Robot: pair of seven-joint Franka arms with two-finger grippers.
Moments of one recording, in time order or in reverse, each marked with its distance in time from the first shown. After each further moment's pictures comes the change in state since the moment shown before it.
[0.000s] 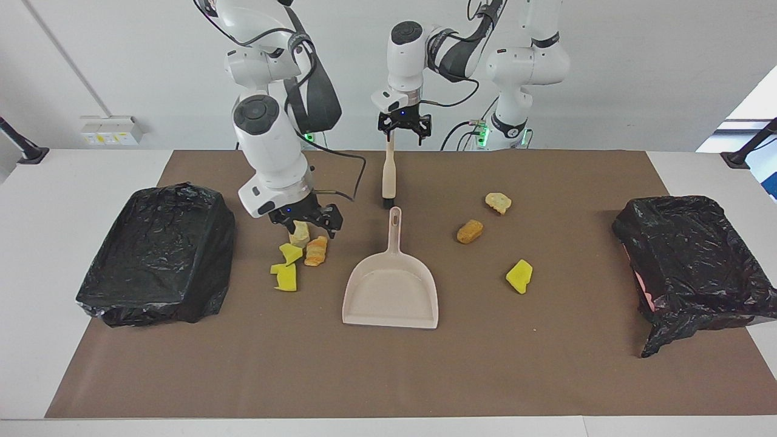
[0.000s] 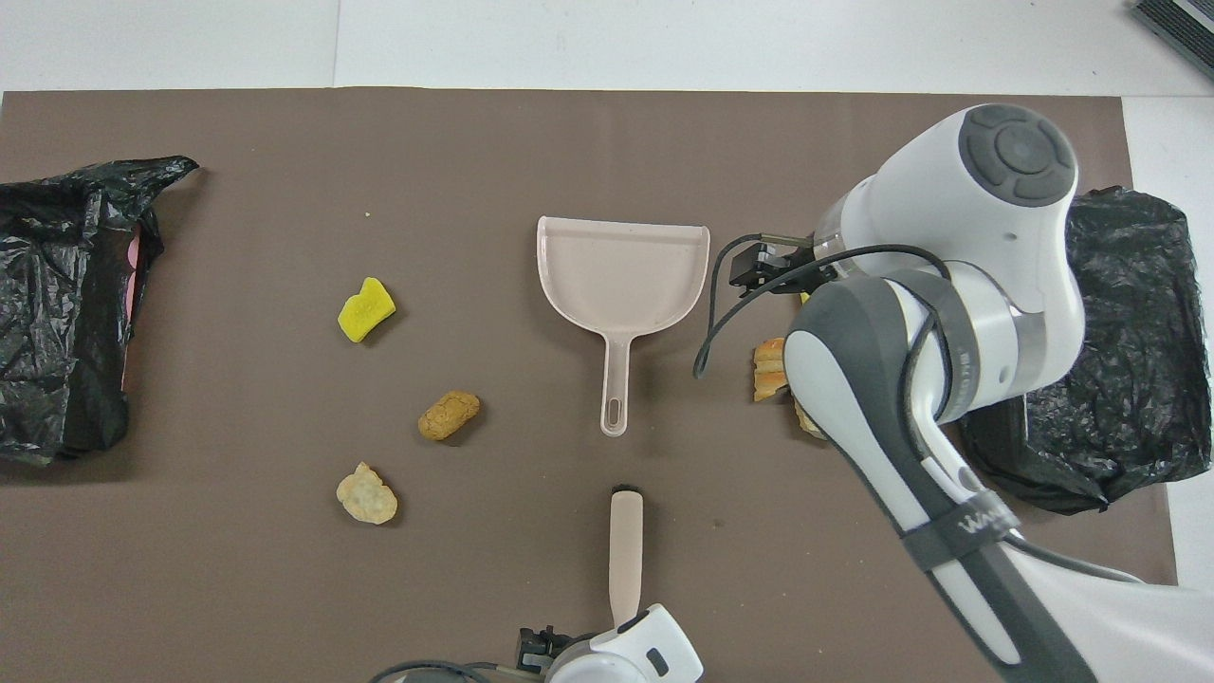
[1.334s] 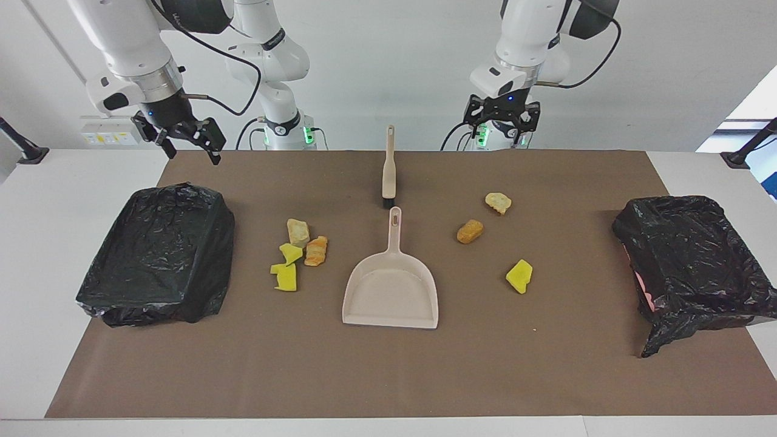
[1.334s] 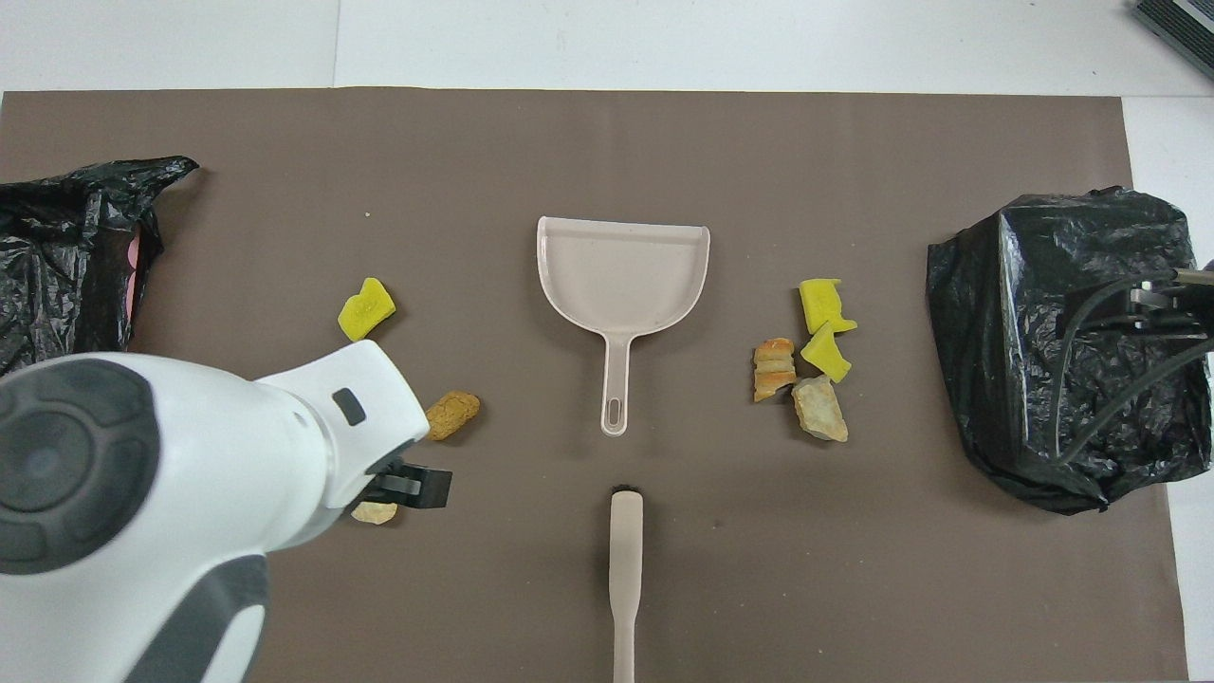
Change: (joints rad) left arm 0.002 0.070 0.560 0.429 0.220 -0.456 0.387; right arm -0.324 -0.318 -0.012 0.014 -0.173 -0.356 -0.324
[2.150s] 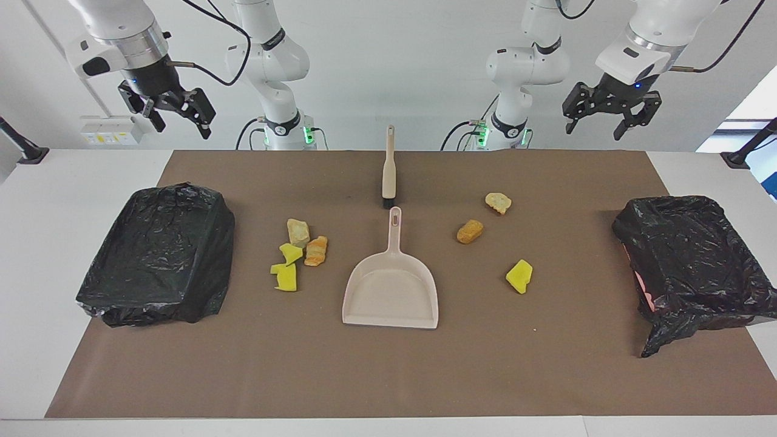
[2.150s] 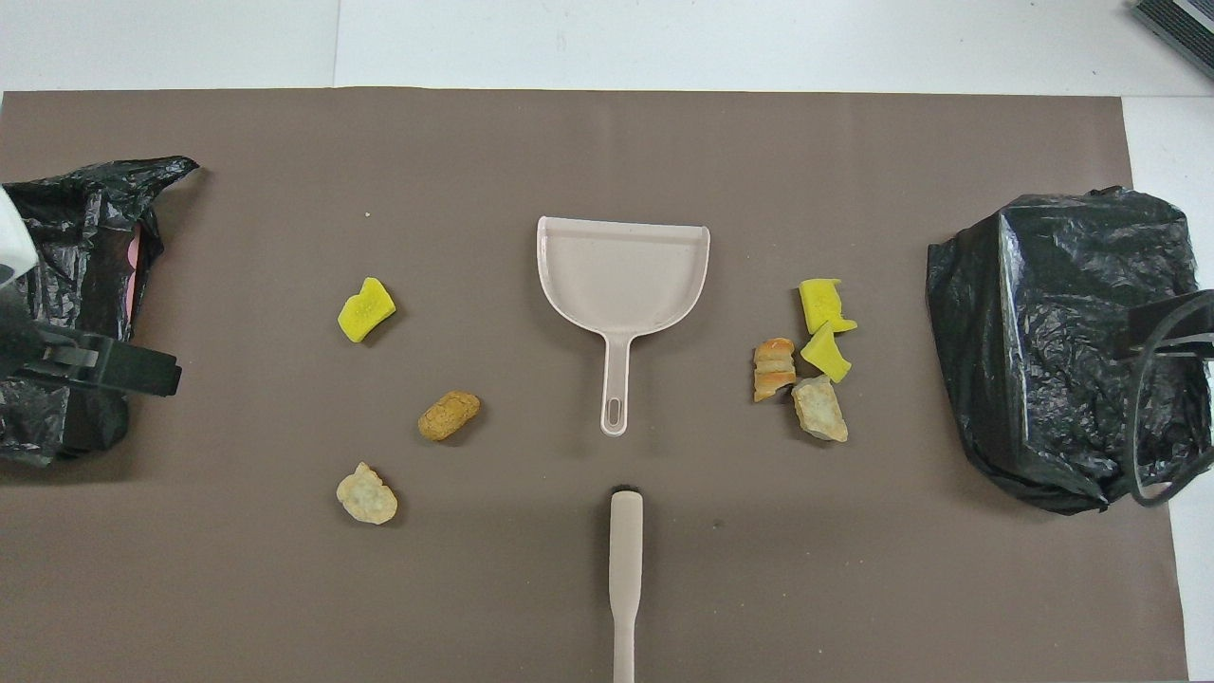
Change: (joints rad) left arm 0.002 0.149 0.319 0.375 0.082 -0.238 0.260; right arm -0.005 -0.022 -0.005 0.125 0.000 -0.174 0.000
